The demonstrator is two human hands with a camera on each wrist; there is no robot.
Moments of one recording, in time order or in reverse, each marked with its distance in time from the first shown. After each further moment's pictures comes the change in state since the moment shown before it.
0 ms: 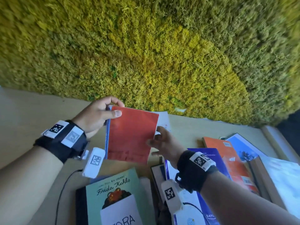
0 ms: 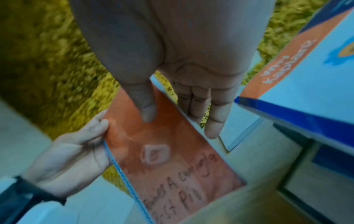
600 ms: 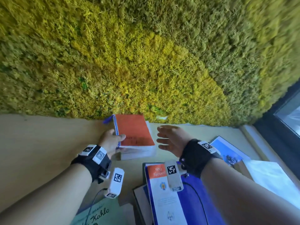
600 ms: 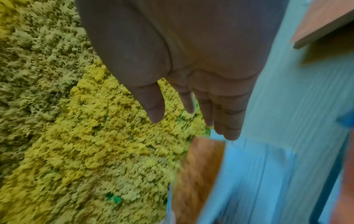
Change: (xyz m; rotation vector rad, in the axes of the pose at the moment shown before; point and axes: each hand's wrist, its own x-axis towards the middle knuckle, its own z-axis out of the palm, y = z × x) left_hand 0.105 -0.095 0.089 0.061 0.206 -0.458; right_hand 0.046 -0.012 -0.102 0.315 0.229 0.262
